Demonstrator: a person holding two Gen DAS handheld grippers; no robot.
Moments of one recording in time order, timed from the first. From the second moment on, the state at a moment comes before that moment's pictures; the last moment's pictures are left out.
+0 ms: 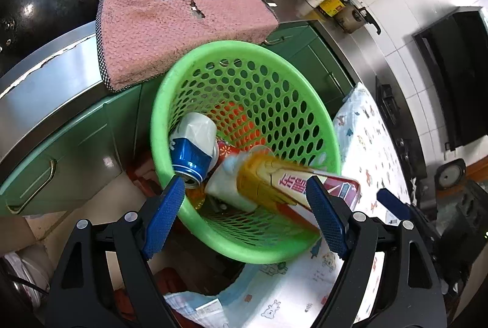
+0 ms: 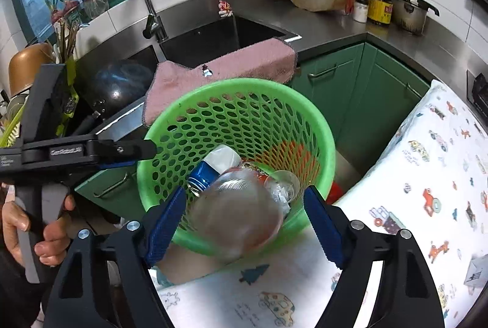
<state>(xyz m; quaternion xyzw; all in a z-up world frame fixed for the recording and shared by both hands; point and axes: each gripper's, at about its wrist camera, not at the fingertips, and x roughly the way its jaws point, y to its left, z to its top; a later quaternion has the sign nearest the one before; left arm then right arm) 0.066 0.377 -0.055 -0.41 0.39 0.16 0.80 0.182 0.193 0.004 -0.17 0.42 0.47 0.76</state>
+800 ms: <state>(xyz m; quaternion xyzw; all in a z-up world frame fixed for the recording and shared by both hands) 0.105 0.280 -0.023 -0.36 0.41 0.10 0.83 0.216 -0.011 0.020 -0.12 0.42 0.34 0.83</state>
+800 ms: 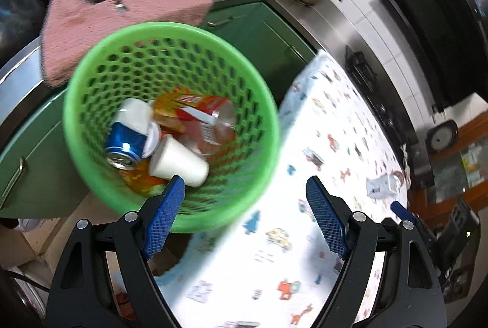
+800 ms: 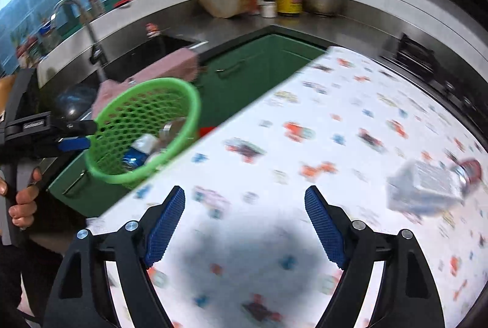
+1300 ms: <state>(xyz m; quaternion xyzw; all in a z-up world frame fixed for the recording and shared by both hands) 0.162 0.178 -0.002 -0.32 0.43 0.03 0.84 0.302 -0.180 0.040 -0.02 0.46 0.18 0.87</state>
